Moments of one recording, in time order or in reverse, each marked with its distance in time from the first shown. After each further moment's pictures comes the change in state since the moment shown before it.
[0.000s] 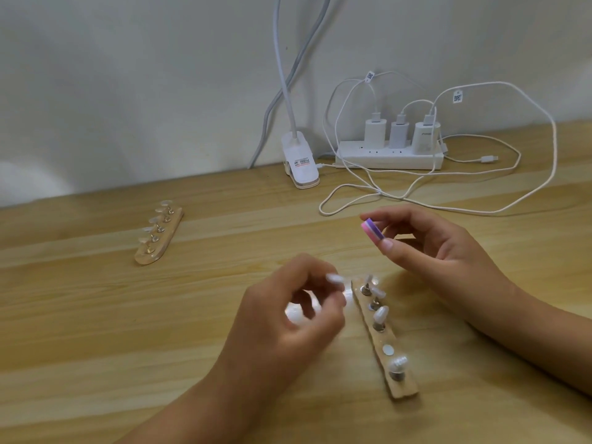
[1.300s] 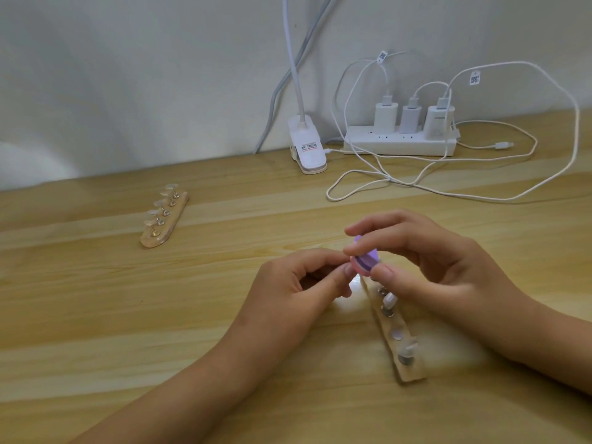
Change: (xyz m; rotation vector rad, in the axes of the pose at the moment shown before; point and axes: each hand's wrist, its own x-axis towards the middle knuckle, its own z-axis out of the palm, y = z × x) left_hand 0.008 -0.015 0.002 -0.145 -0.095 -0.223; right_hand -0.018 -0.015 0.017 -0.049 -0.173 -0.100
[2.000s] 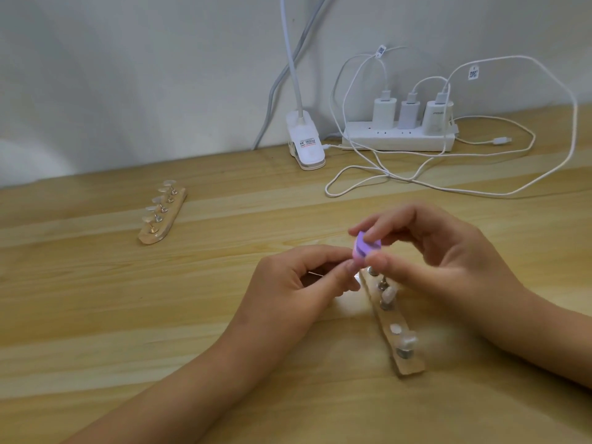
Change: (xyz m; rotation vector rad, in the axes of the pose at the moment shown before) left_hand -0.002 -0.001 0.002 -0.033 0.020 0.034; right_hand 0.004 0.001 0.001 0.054 0.114 0.014
